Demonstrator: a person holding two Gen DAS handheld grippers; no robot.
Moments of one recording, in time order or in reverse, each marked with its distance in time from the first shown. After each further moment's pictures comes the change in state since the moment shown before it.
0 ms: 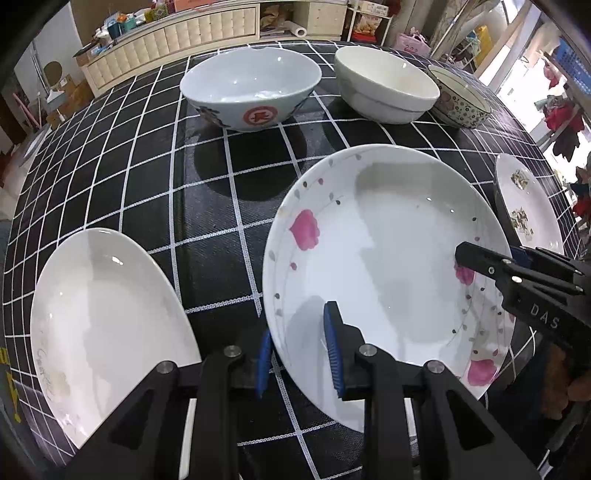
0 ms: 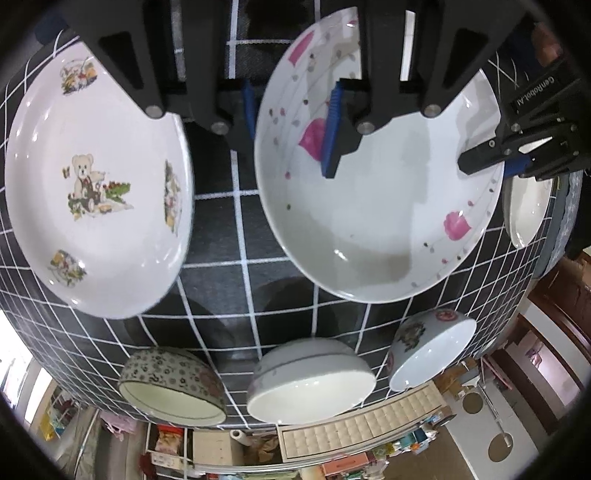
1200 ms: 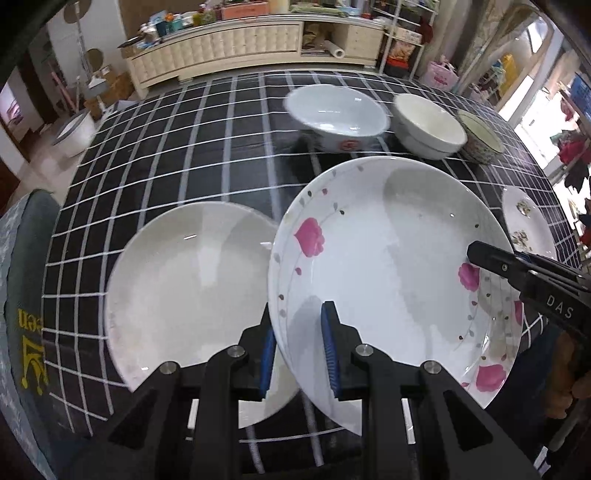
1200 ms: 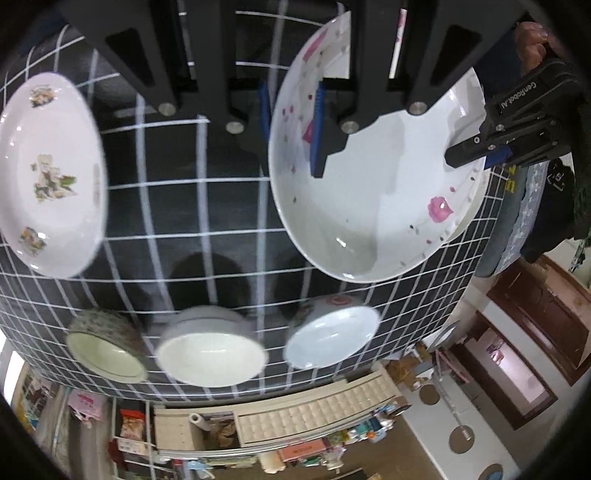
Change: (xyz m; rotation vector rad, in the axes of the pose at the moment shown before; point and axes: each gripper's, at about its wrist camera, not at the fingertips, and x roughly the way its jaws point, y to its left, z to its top) left arm -0.067 0.062 -0.031 -0.108 -0.069 0.072; right arm -0.022 0.076 0.009 -0.053 -0.039 0.164
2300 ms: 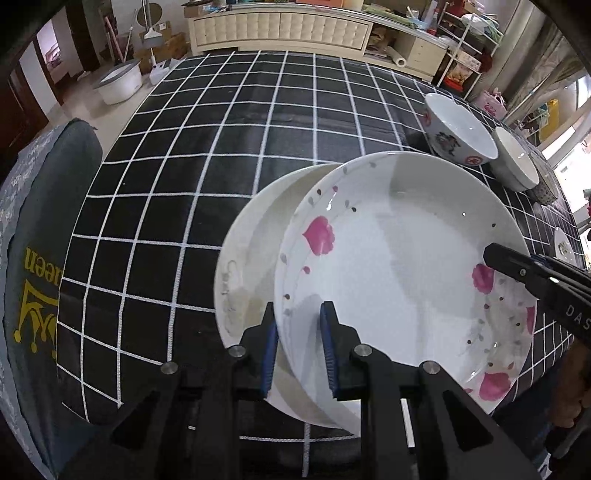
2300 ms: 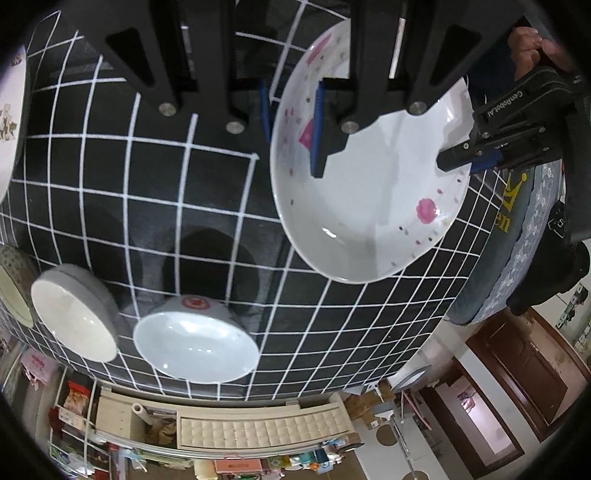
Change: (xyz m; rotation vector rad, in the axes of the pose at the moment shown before) left arm 0.010 0.118 -0.029 -0.199 0.028 0.033; right arm 0.056 0.095 0.019 -0.167 0.073 0.007
